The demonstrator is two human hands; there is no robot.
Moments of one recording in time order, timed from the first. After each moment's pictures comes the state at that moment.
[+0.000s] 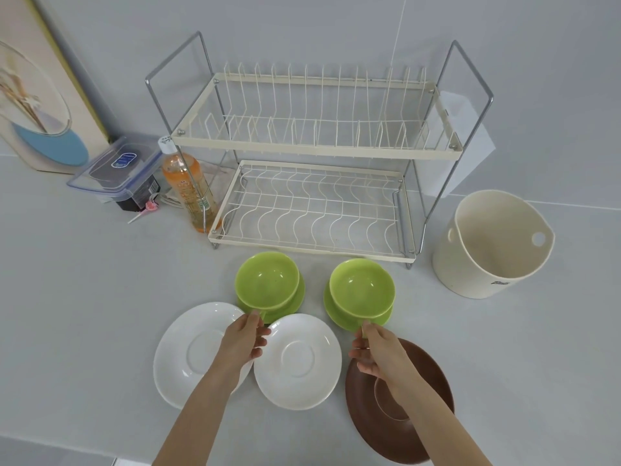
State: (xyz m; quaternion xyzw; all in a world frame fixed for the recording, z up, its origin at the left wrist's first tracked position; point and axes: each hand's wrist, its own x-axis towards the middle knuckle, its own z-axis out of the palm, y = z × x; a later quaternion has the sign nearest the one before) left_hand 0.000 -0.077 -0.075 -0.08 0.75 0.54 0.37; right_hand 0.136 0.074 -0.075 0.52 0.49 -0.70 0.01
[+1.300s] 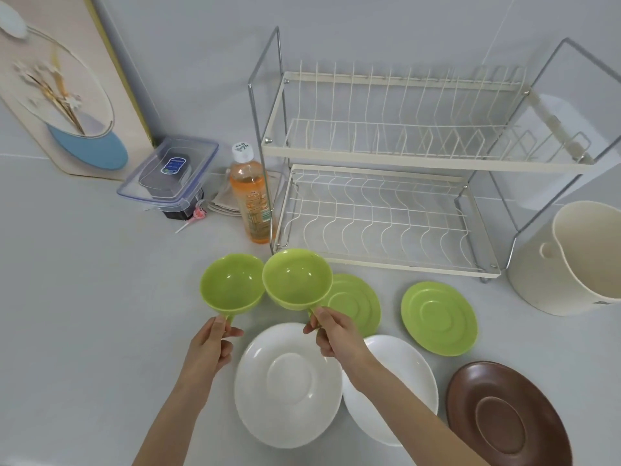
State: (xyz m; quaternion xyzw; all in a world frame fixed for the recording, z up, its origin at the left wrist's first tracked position) left_hand -0.125 -0.193 -0.082 -0.07 0.74 0.59 0.31; right_hand -0.018 -0.034 -0.072 0.38 0.58 -0.72 0.01
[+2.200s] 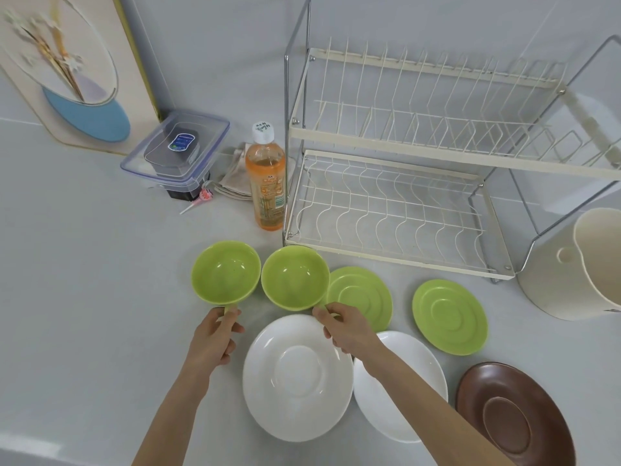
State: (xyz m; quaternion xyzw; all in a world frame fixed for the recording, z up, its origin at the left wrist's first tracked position) left_hand -0.138 -0.201 -0.090 -0.08 0.78 0.52 0.34; right_hand -0.032 -0.031 -0.085 0.41 0.70 -0.58 0.11
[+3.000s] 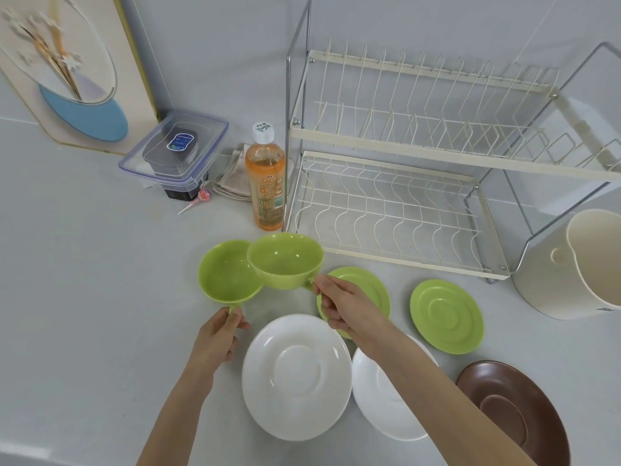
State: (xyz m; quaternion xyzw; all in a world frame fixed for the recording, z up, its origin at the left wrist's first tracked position) left_hand -0.135 -0.198 -0.092 -0.05 0.78 0.52 0.35; right_hand -0.044 -0.030 -0.039 0.34 0.60 -0.73 0.03
